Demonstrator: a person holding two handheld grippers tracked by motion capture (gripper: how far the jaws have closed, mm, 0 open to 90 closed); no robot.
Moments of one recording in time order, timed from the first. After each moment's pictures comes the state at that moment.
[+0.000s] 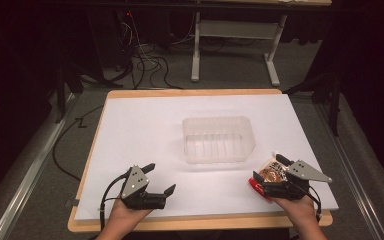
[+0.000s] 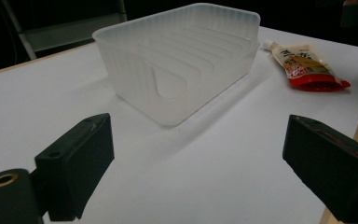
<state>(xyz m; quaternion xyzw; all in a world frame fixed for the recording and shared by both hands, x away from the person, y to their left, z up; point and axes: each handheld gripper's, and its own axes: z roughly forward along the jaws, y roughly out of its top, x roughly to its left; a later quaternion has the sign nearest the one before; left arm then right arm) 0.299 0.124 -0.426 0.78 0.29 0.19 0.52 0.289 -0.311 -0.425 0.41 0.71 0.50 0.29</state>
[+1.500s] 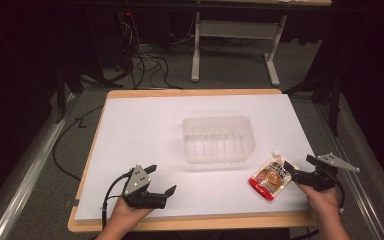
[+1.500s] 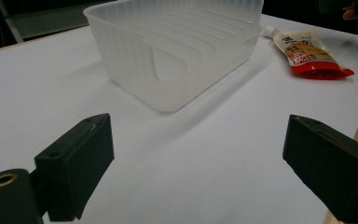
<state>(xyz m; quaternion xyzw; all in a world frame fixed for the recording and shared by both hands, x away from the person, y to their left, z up) 0.306 0.125 -0.438 0.79 0.29 0.17 0.52 0.316 -0.409 -0.454 0.56 0.65 0.44 0.27</state>
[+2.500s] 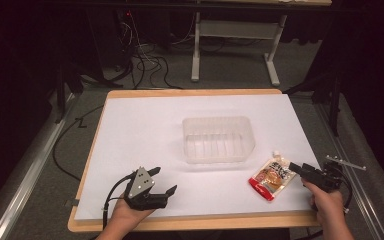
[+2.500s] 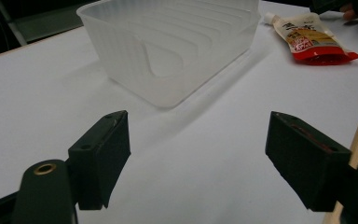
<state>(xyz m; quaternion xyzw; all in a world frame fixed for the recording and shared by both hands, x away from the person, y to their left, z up) 0.302 0.120 -0.437 0.80 0.28 0.19 0.49 0.322 -0.441 -0.476 0.65 0.59 0.46 0.12</state>
